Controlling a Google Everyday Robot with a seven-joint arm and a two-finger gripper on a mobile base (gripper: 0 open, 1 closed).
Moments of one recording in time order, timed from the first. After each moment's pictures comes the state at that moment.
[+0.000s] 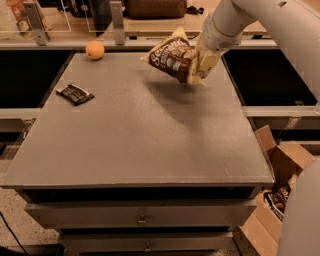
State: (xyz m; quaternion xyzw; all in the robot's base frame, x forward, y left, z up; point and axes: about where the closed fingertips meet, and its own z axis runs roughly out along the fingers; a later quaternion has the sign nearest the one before) arm 0.734 -0.132 0.915 -0.73 0.61 -0.12 0.27
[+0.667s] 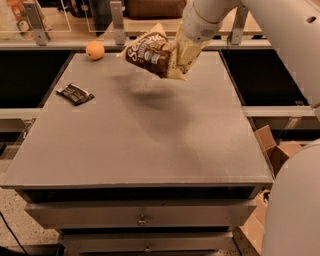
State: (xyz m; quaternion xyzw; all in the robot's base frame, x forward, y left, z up) arm 0.712 -0.068 0.944 -0.76 0.59 -0.07 0.28
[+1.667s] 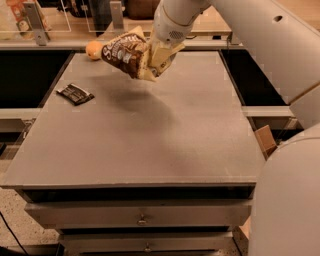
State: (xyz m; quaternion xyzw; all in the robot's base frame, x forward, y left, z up) arm 0.708 0.006 0.942 -0.74 0.60 -0.03 0.30
